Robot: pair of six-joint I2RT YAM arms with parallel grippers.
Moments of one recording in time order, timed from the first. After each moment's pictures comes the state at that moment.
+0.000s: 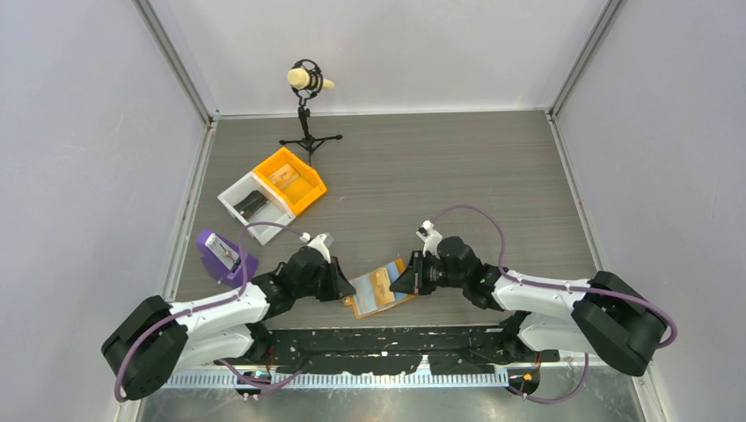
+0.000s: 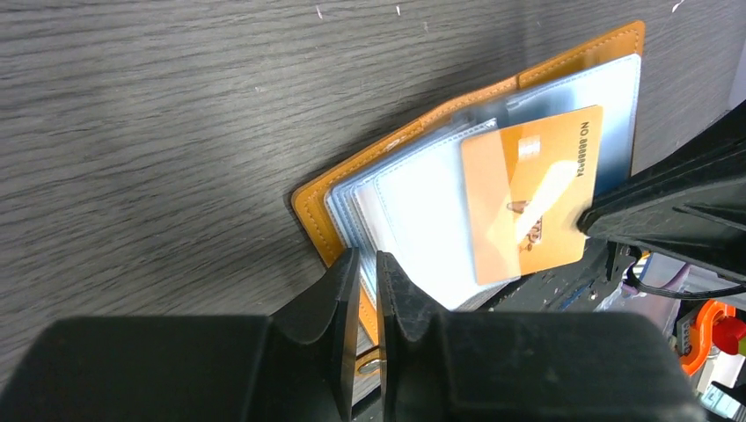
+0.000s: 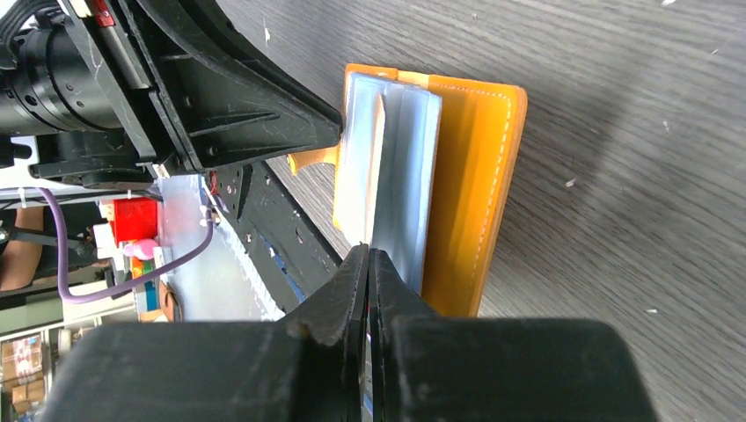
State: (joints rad) left arm -0.80 1.04 0.24 0.08 0.12 -0.89; right arm 0.83 1.20 0.29 0.37 -0.37 0.88
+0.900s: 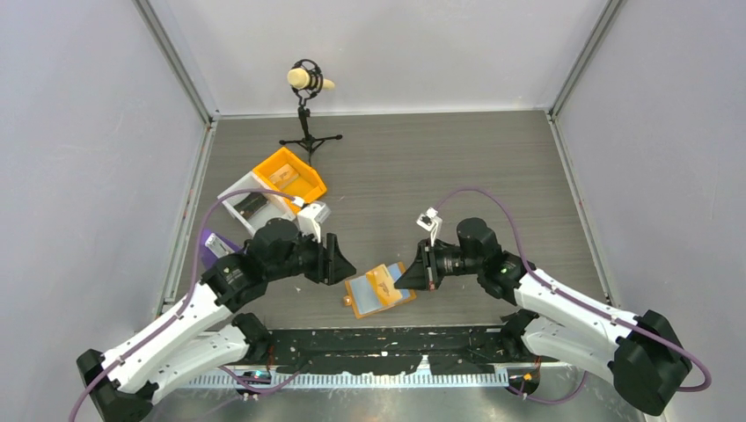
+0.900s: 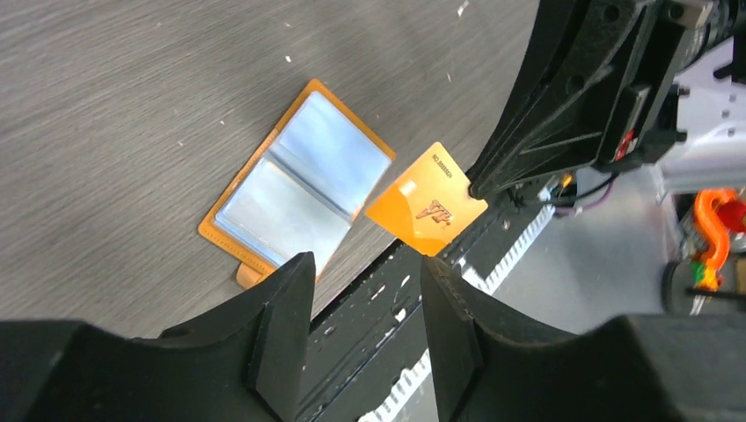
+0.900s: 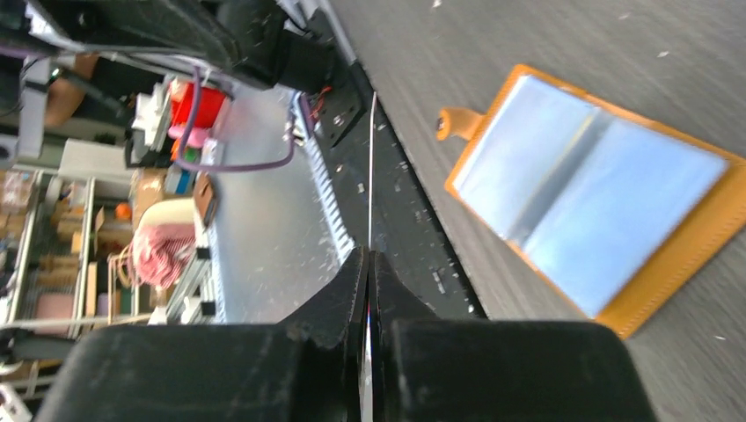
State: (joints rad) left arm -0.80 0.71 0.69 -0.49 0.18 -0.59; right arm 0.71 0.94 0.44 0.07 -0.68 0.63
